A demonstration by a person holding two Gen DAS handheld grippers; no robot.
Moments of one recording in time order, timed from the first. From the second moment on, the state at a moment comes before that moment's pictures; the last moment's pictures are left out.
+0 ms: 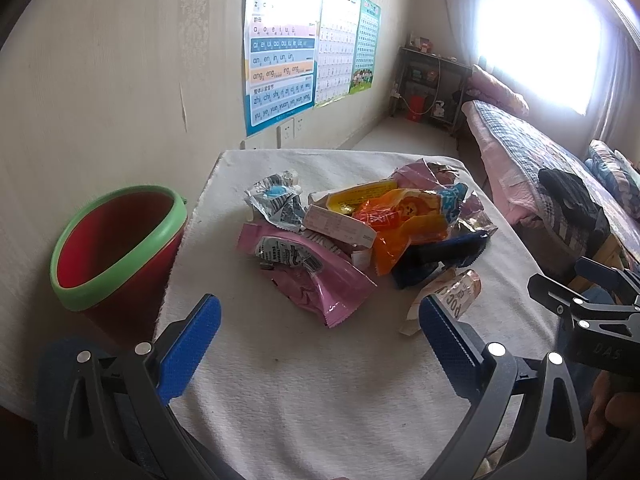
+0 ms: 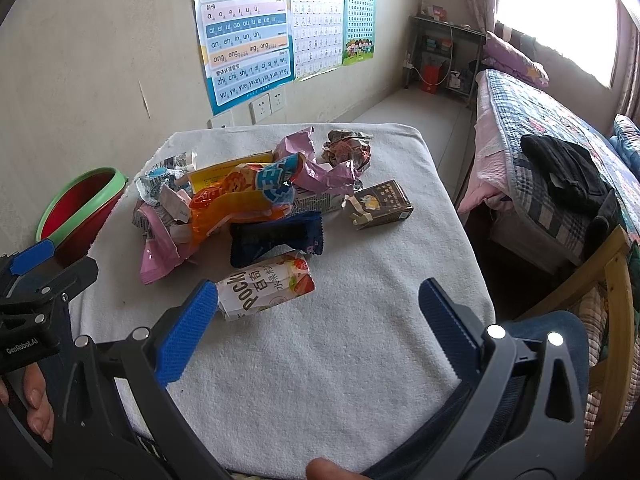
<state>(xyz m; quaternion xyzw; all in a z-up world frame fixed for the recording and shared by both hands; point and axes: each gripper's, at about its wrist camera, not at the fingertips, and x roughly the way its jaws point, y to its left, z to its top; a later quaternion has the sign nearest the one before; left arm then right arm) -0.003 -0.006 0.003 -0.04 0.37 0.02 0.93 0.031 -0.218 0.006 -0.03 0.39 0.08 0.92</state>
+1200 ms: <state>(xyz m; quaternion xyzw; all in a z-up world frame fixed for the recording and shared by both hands) 0.001 -0.006 -0.004 -0.06 0.39 0.01 0.92 0.033 -0.216 0.007 -0.01 0.40 0.10 0.91</state>
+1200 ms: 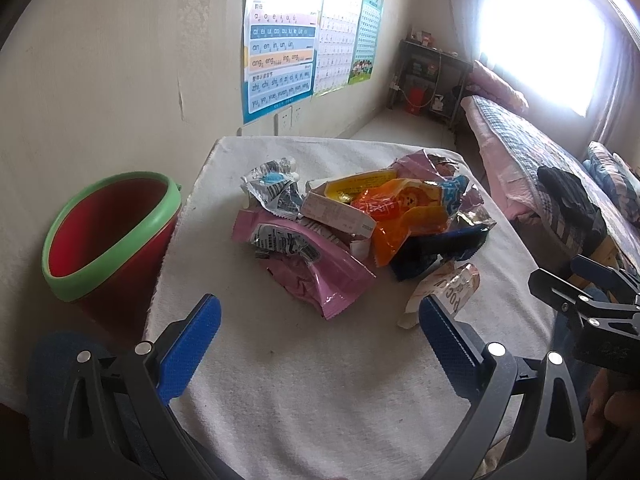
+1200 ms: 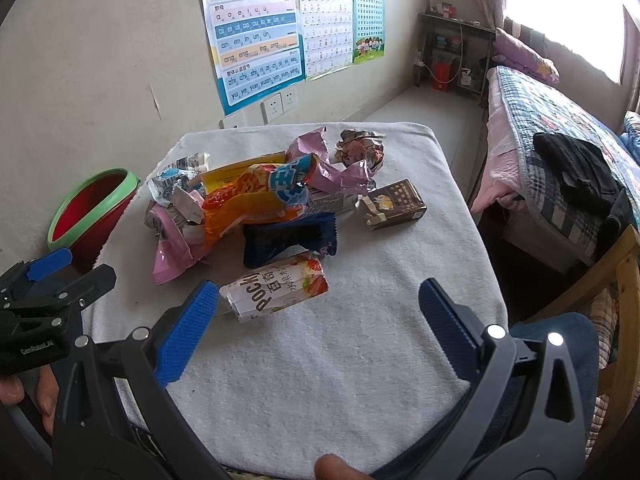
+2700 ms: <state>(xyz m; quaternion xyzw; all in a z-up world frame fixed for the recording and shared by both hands) 0.109 0.002 -0.090 -0.19 0.54 -0.01 0.82 0.117 -0.197 -0.089 0.17 0.57 0.18 0.78</state>
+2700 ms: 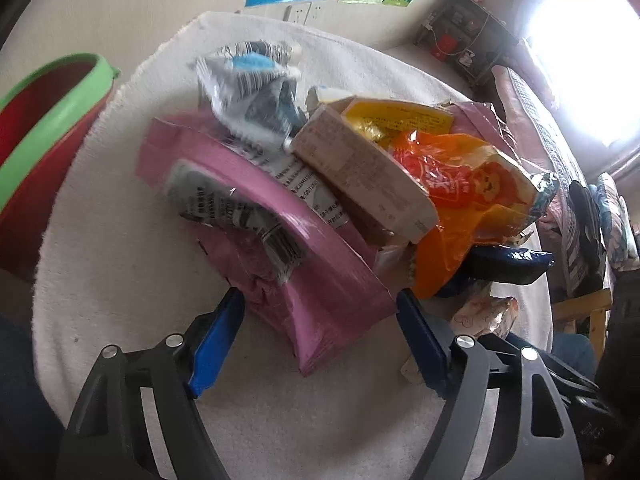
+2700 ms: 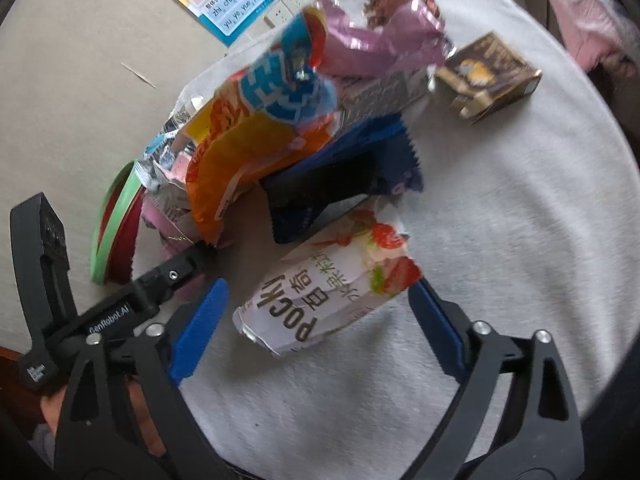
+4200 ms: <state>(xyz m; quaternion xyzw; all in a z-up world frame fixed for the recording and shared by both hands) 0.032 0.019 -0.013 -0.17 0.50 -0.07 0.85 0.051 -0.208 -0.003 0.12 0.50 0.23 0.83</state>
